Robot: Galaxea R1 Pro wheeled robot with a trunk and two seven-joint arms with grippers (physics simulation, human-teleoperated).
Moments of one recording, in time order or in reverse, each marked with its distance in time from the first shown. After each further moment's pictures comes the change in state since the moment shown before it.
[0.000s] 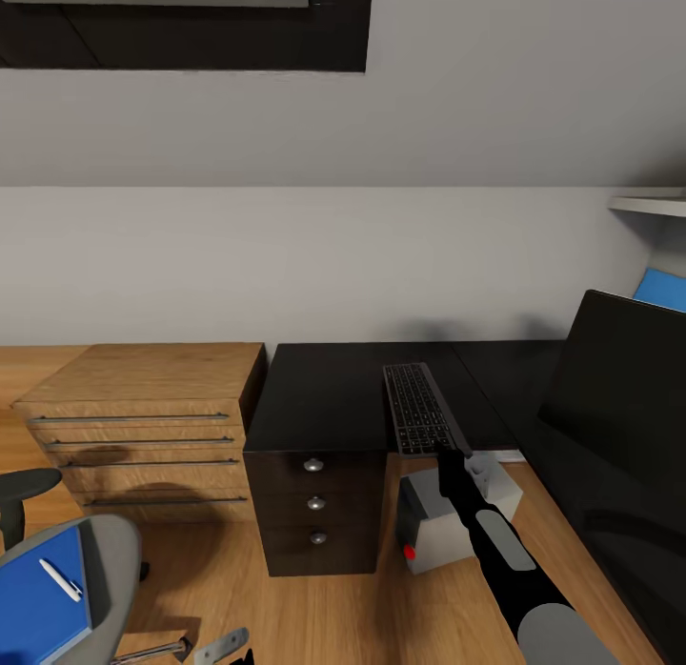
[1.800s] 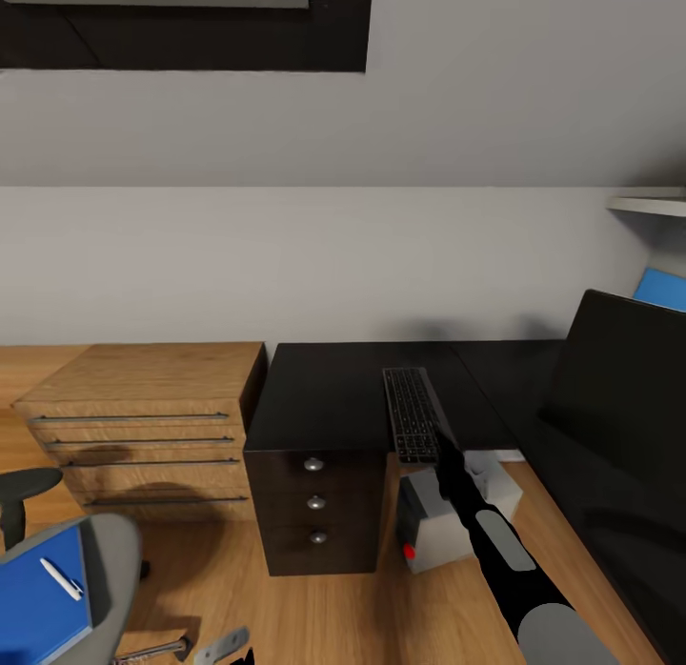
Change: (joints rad) left arm 0.000 0.000 -0.002 0.000 0.000 0.000 -0.002; right arm 0.000 0.000 0.003 0.002 0.000 0.000 -0.011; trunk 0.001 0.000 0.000
